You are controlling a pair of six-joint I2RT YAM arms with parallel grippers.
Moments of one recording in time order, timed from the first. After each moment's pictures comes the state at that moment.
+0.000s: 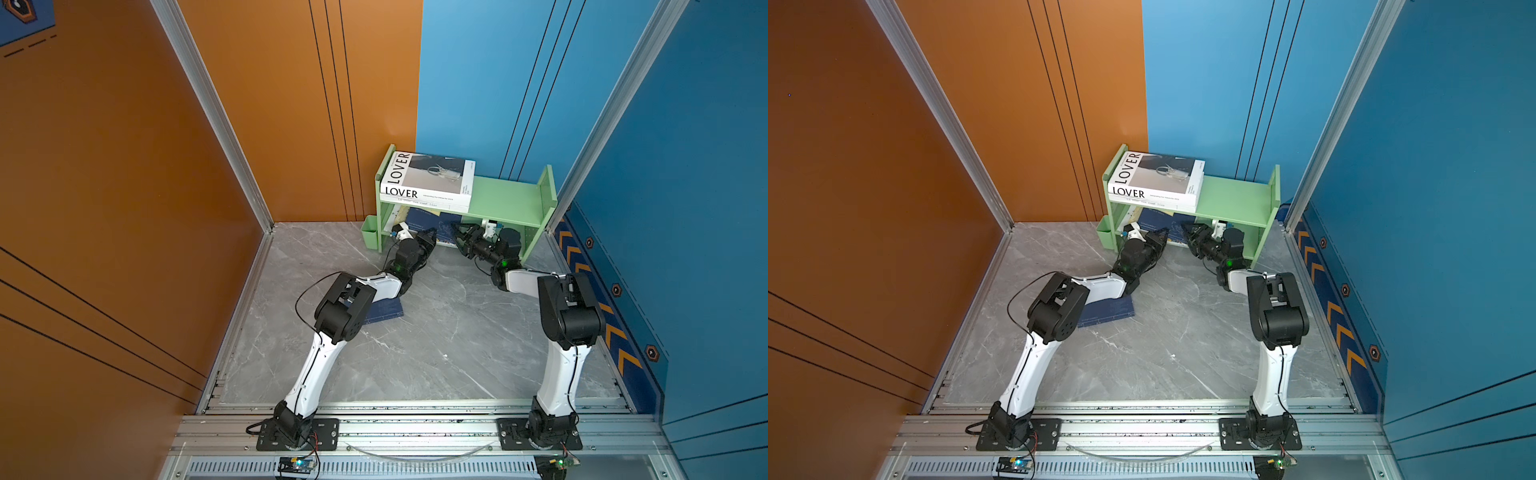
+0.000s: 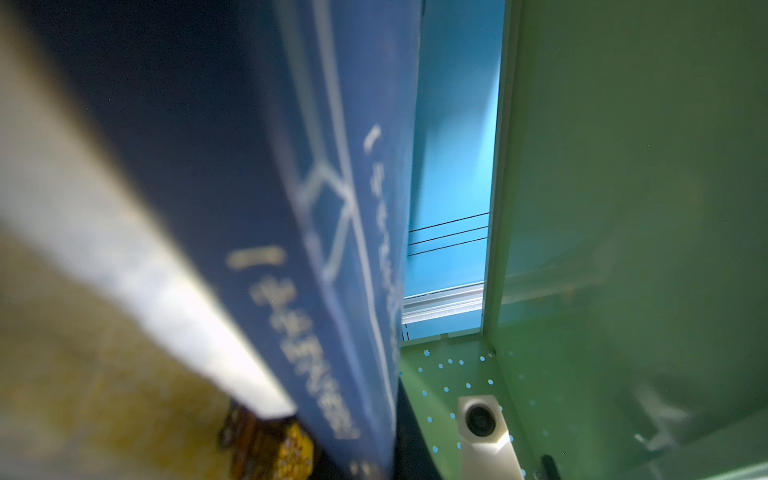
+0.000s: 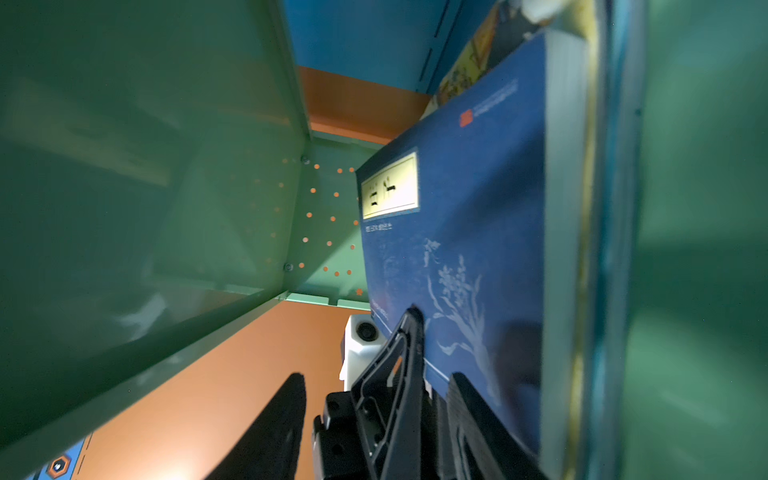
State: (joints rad) left arm -0.60 2.40 1.65 0.81 -0.05 -1.36; right arm 0.13 2.02 1.19 0.81 -0.64 1.35
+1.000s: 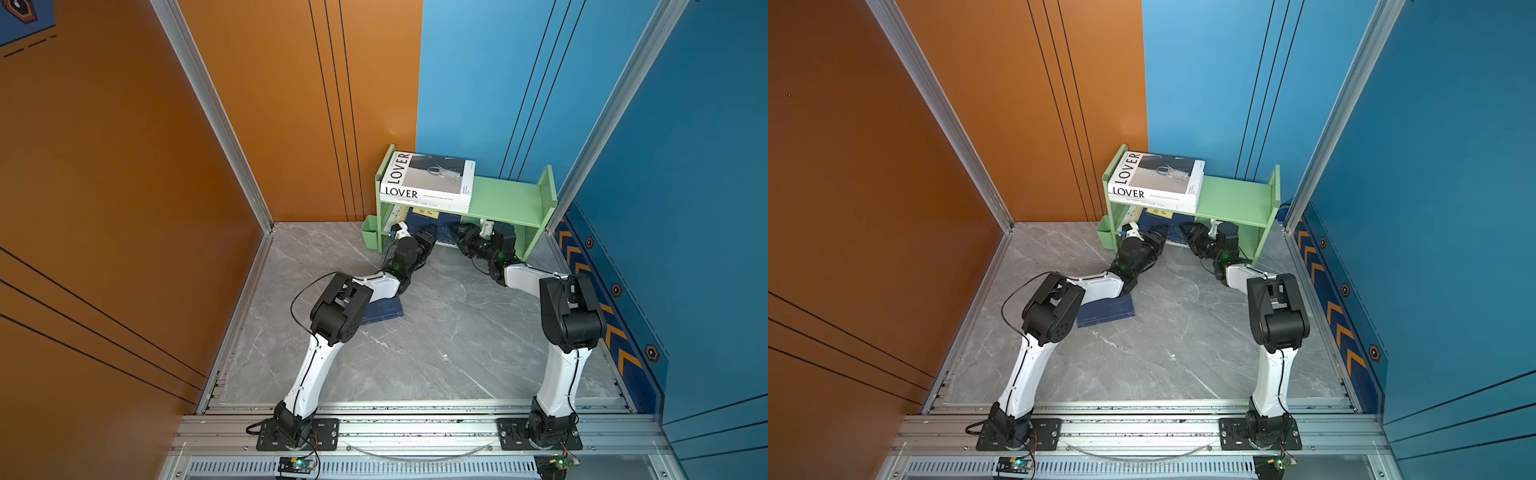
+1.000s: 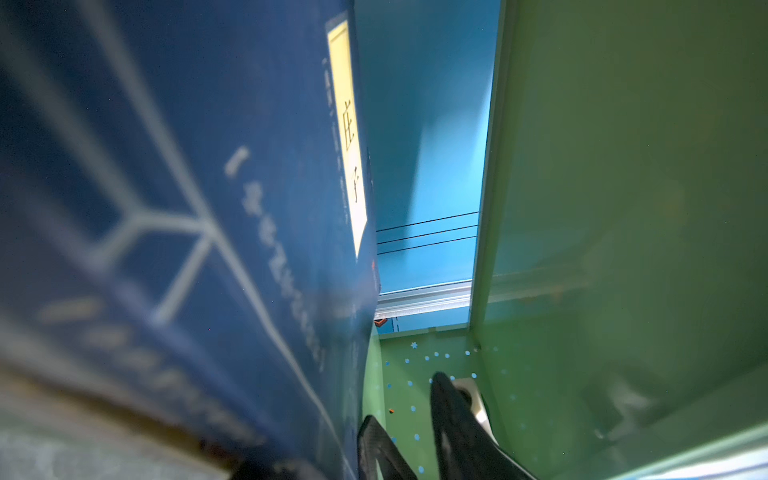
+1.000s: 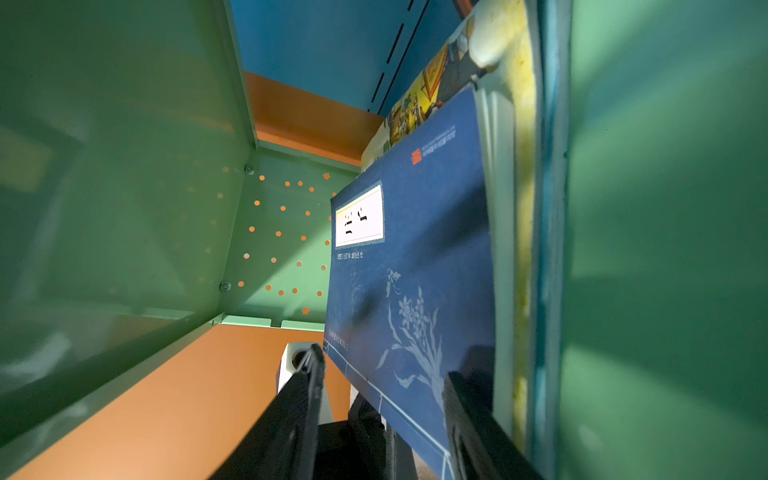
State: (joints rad) left arm -0.59 2.34 1.60 0.76 -0.04 -1.41; right arm 0.15 2.00 1.25 0.55 -0.52 1.16
